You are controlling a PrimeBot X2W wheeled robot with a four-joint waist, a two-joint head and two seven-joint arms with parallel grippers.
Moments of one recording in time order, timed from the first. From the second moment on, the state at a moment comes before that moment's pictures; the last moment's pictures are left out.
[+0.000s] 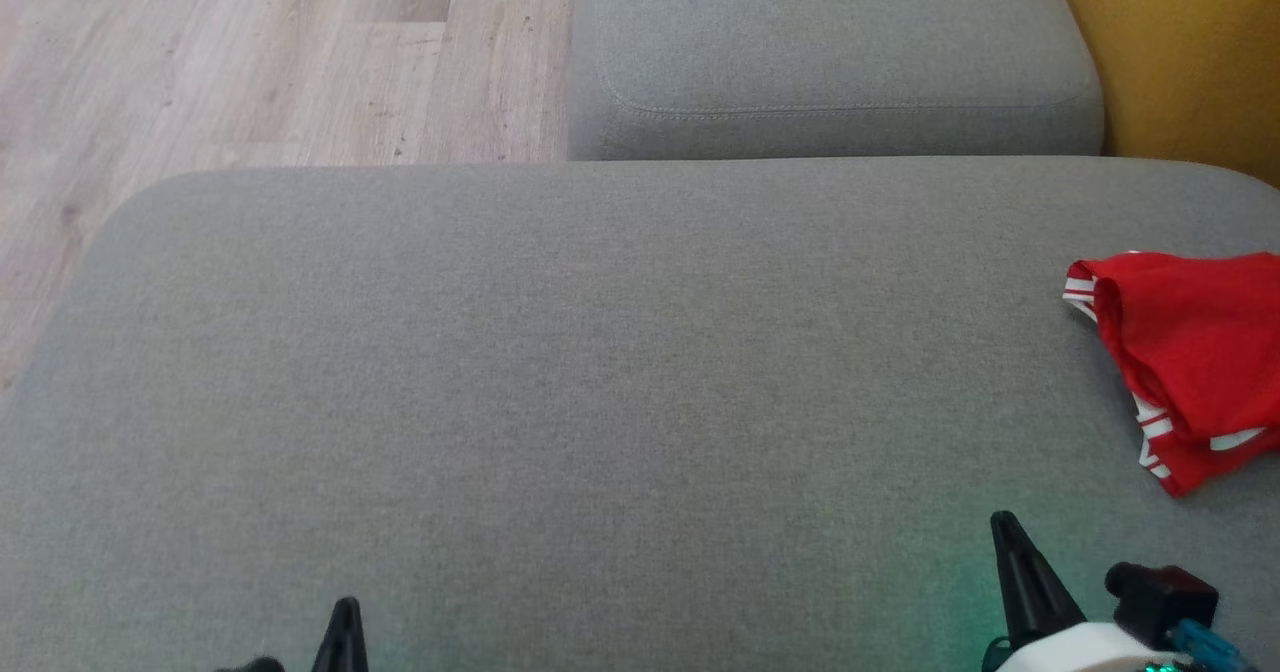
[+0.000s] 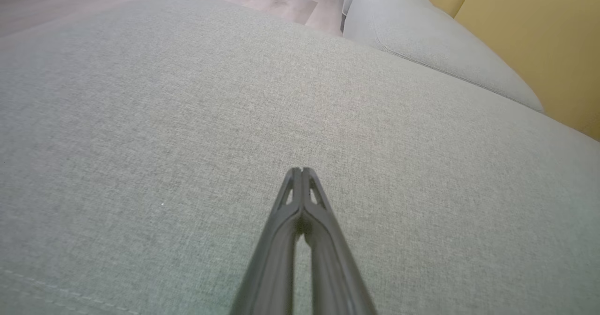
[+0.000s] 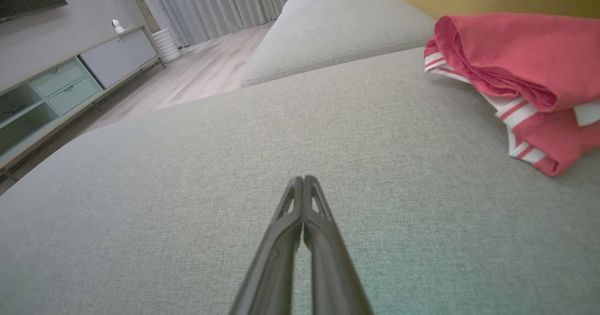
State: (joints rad) left arm 0.16 0.32 -0.49 0.21 -0.77 0.27 -0.19; right arm 0.19 -0.04 0.04 0.22 0.27 0.12 -0.07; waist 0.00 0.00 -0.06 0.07
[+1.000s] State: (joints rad) left arm 0.10 0.25 -0.35 0.22 -0.99 0.17 -0.12; right arm 0.13 -0.05 0.02 0.24 0.63 0.12 -0.03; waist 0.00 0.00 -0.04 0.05
